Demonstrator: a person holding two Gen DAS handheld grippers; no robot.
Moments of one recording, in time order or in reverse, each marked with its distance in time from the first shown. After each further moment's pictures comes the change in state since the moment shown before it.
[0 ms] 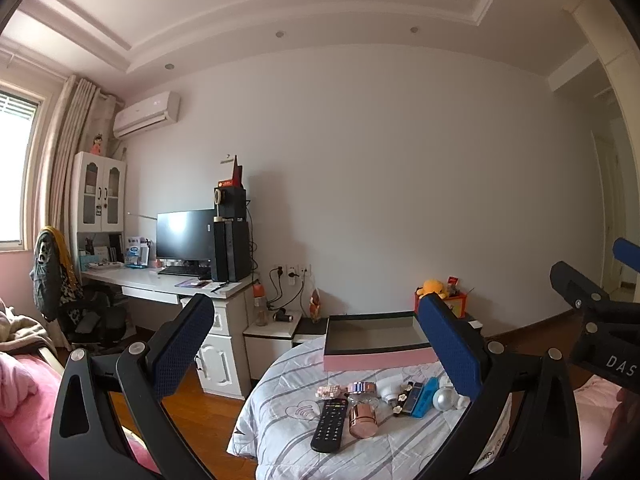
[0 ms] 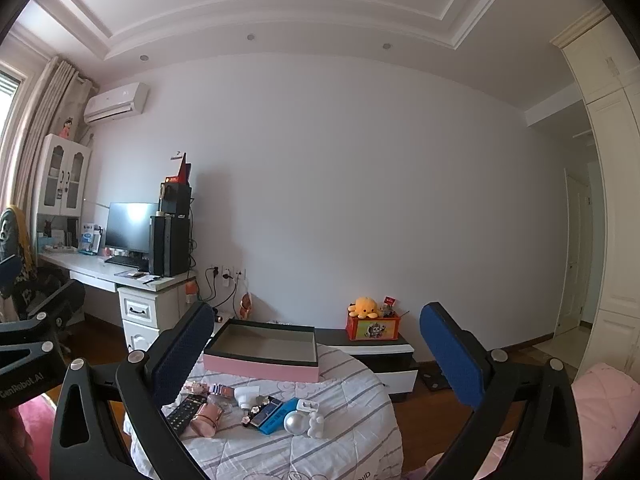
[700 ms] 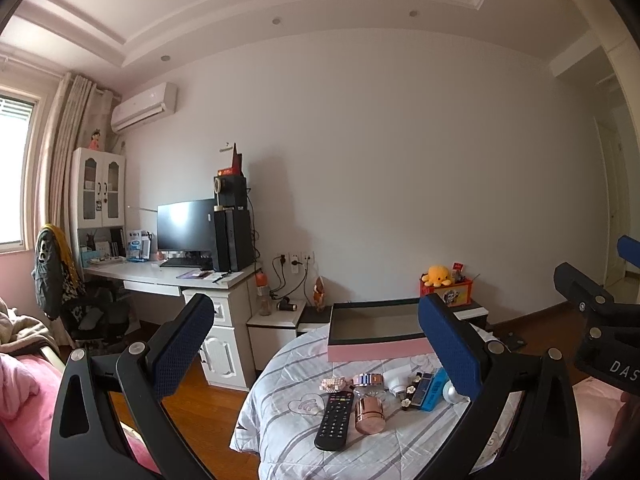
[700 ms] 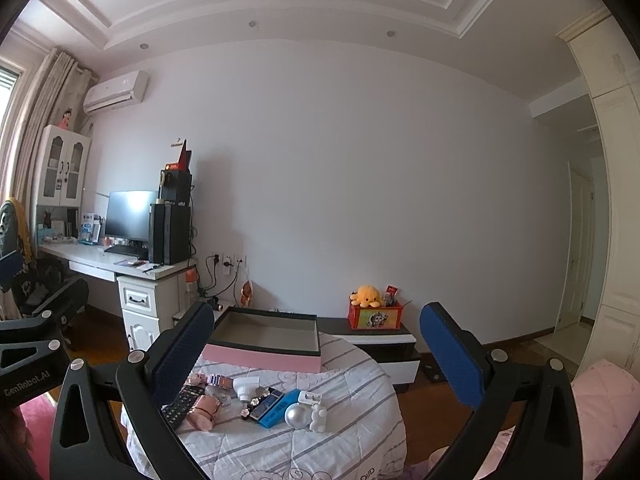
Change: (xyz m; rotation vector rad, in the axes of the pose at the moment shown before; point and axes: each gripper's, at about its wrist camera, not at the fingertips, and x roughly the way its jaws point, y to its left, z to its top) left arm 0.028 -0.004 -0.012 0.020 0.049 0.011; right arm 0.023 0.004 -0.010 -0.009 0.056 0.002
